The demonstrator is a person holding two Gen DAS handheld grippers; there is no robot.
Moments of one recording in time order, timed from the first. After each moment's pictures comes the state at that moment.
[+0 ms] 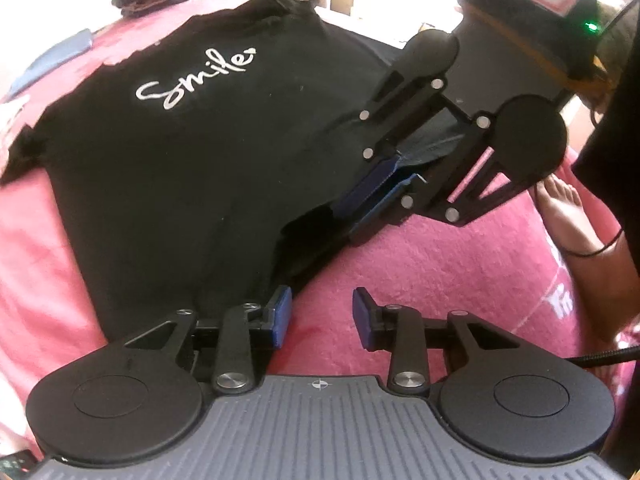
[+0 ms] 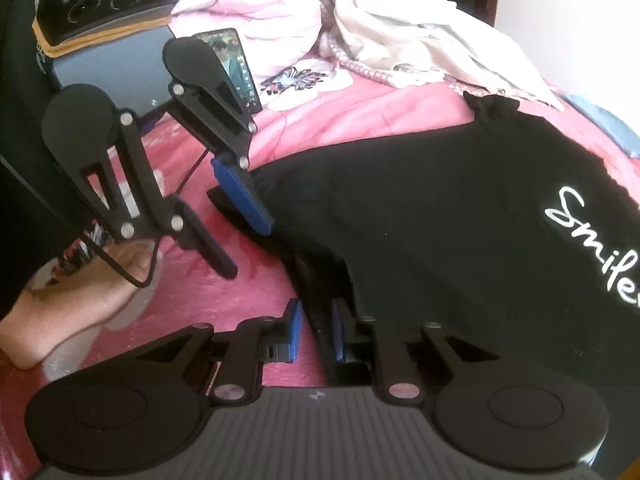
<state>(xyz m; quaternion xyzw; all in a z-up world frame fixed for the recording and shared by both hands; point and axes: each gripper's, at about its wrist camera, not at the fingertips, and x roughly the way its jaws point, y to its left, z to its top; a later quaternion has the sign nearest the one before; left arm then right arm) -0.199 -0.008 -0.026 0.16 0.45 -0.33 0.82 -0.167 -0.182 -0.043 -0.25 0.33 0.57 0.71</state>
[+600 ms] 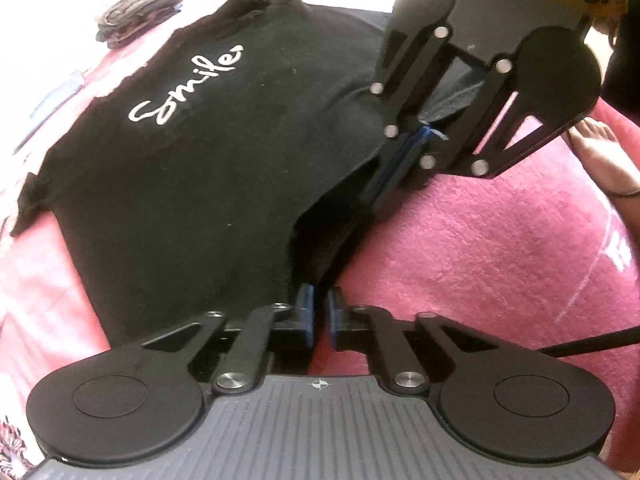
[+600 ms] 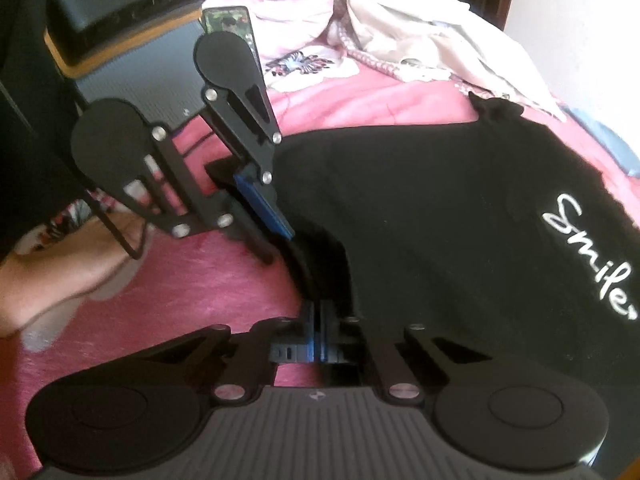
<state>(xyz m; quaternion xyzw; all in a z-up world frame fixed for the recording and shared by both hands) -0.199 -0.020 -0.049 0.27 0.41 -0.31 0.81 -0.171 -0.183 -0.052 -0.28 0.32 0.56 0.71</state>
